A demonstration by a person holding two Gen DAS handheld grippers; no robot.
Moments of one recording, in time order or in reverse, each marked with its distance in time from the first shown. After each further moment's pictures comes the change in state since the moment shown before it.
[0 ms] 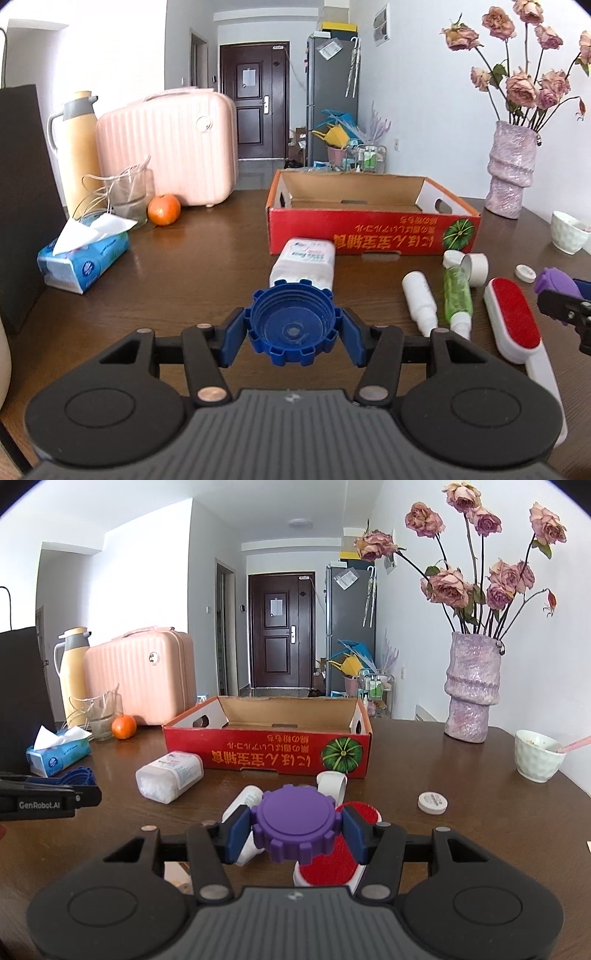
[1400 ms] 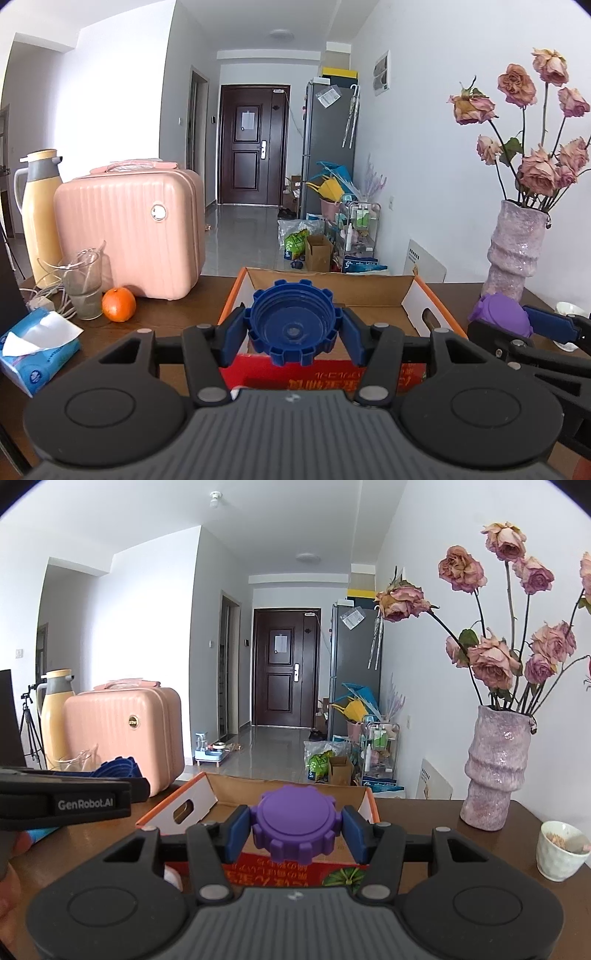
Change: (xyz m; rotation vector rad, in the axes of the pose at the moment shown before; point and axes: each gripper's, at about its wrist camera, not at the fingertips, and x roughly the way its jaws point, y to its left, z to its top) left arm 0.066 -0.045 0.124 -0.051 -0.144 -0.024; right arm 0.087 -0.002 0.110 -0.034 -0.115 -0.002
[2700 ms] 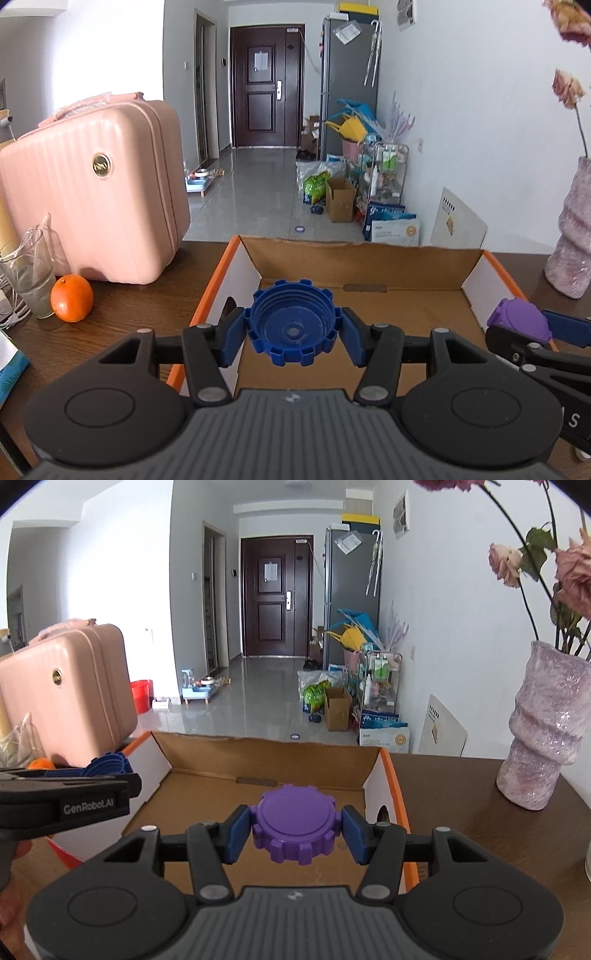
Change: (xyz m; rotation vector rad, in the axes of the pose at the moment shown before) left arm 0.176 0.002 0.014 0.015 0.214 0.073; right arm 0.174 -0.021 0.007 0.029 0.266 -0.019
